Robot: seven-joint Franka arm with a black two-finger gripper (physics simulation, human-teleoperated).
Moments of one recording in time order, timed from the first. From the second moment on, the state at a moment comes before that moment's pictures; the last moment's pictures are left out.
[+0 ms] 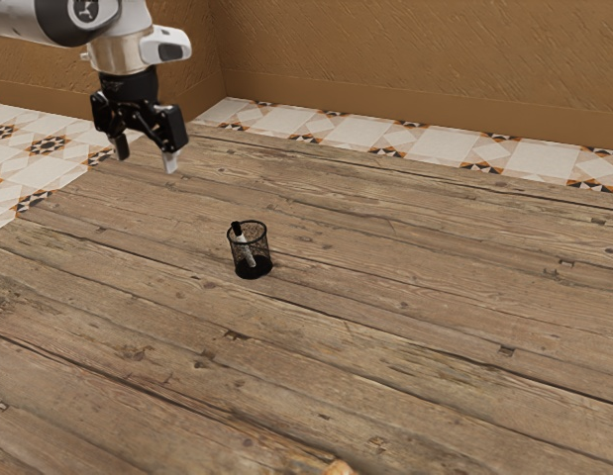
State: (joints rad) arm -0.06 -0.04 0.07 -1.59 0.07 1.53 -0.02
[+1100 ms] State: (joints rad) arm -0.02 0.50 0.09 -1.55 0.10 2.23 0.03
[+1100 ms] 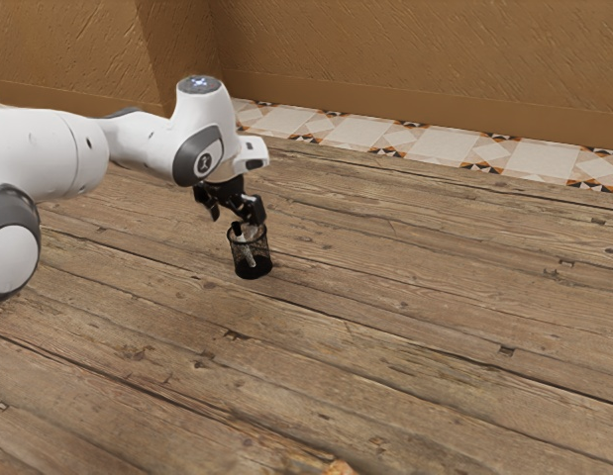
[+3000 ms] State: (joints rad) arm 0.03 0.23 0.09 -1.66 0.11 2.30 0.08
